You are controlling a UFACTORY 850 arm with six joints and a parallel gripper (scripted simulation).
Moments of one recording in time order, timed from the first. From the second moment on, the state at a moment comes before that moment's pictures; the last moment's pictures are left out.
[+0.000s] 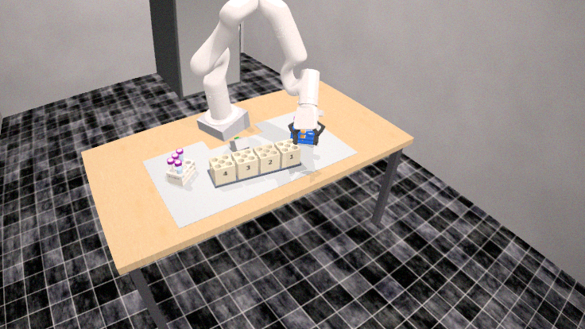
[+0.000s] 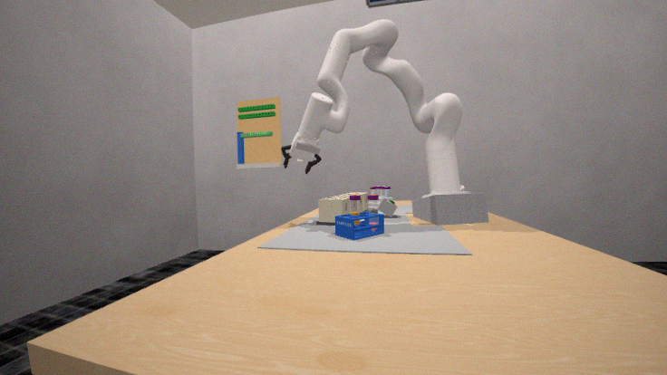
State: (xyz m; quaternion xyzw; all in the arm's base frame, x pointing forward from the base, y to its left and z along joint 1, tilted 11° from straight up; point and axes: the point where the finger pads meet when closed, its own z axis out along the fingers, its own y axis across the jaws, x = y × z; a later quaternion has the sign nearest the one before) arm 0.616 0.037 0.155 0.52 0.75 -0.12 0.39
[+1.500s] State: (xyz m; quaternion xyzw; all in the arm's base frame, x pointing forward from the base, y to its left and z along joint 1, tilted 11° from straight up) arm 0.493 -0.042 0.171 0.87 0.42 -0.06 0.26
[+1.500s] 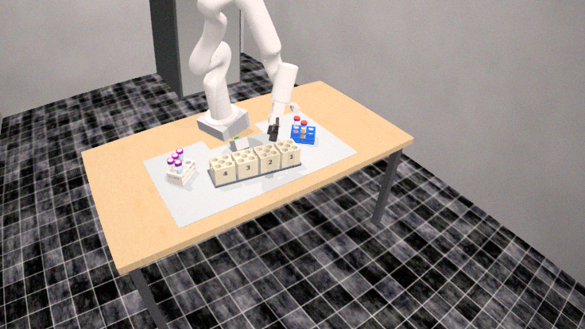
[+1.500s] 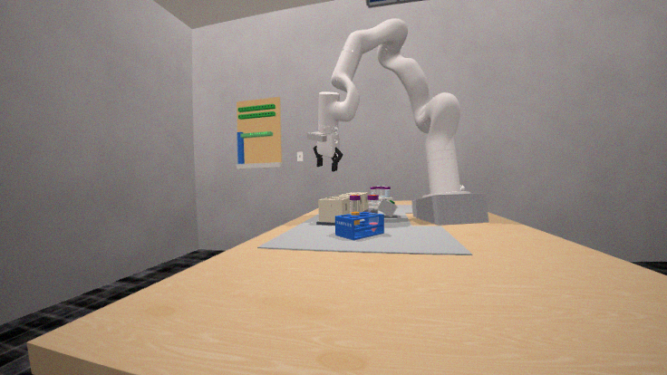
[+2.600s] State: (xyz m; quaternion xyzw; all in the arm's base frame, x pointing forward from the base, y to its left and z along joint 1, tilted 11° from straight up) arm 0.421 -0.056 0.186 0.99 0.04 0.00 0.14
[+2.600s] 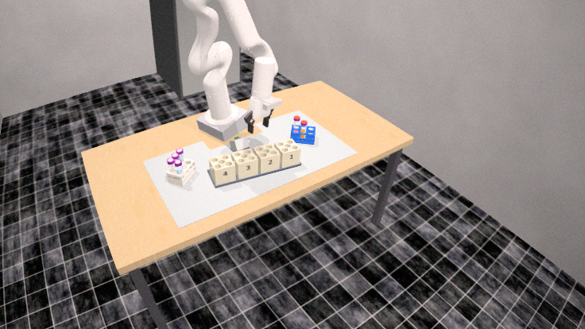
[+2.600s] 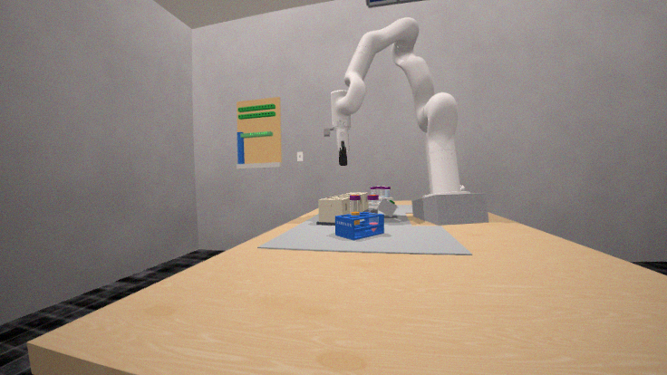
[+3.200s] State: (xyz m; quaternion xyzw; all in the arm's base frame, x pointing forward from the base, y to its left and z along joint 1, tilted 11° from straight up) arm 0.404 -0.057 0.191 0.99 -0.11 0.03 0.09
